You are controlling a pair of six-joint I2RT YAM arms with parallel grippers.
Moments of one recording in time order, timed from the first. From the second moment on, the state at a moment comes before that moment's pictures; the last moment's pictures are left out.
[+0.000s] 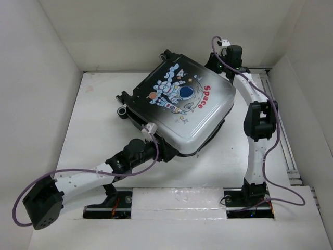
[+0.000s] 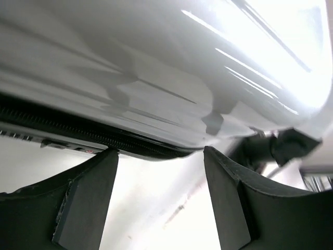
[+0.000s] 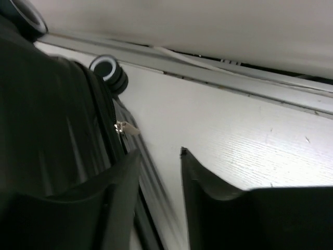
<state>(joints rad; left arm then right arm) -0.88 0.93 0.34 0.31 0.04 -0.75 0.13 2.24 2.07 -0.23 -0.37 0.14</state>
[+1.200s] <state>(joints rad) -0.06 1.21 0.63 0.26 0.01 -1.12 0.77 0.51 0.62 -0.28 -0.20 0.29</state>
